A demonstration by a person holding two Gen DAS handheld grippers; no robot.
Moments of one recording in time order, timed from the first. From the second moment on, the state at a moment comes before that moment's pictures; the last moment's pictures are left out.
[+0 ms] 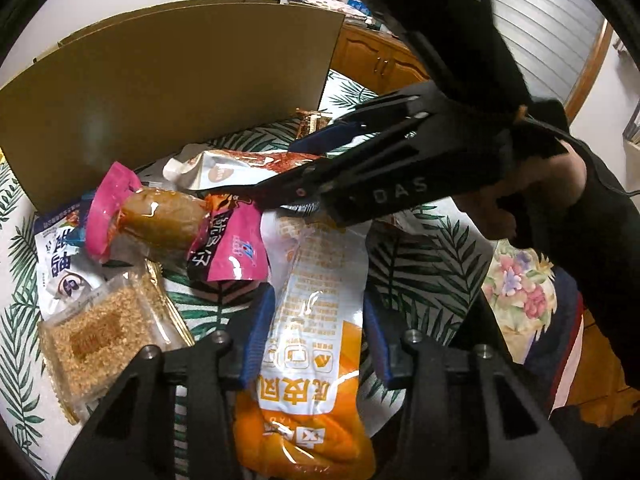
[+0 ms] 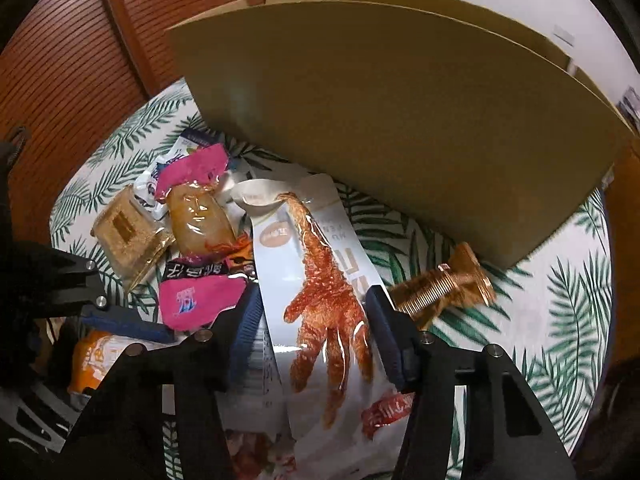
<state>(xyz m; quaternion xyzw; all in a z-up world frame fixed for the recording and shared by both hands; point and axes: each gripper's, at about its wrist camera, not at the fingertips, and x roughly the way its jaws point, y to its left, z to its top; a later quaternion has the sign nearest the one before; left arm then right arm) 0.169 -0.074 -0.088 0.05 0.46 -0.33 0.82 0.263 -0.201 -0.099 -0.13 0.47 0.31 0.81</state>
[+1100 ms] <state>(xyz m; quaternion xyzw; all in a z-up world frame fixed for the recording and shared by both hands) 0.148 -0.050 -0.075 0.03 0.42 -0.30 0.86 0.259 -0.206 -0.082 -0.13 0.46 0.32 0.82</state>
